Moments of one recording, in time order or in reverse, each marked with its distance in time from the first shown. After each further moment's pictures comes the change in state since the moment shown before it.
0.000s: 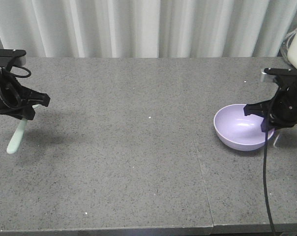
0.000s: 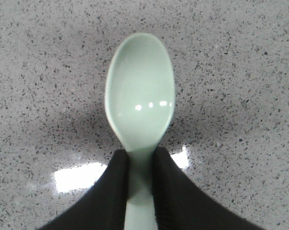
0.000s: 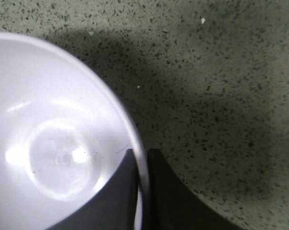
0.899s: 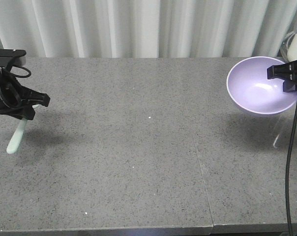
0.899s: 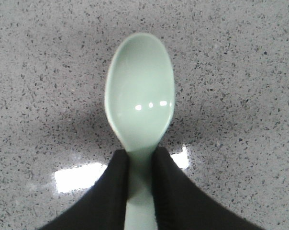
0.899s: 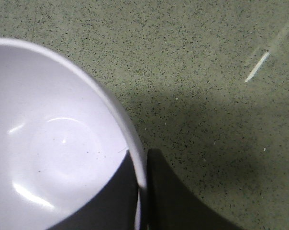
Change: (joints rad) left arm 0.000 0.000 0.000 0.000 0.000 0.002; right arm 0.000 -0.306 0.002 0.005 -0.027 -0.005
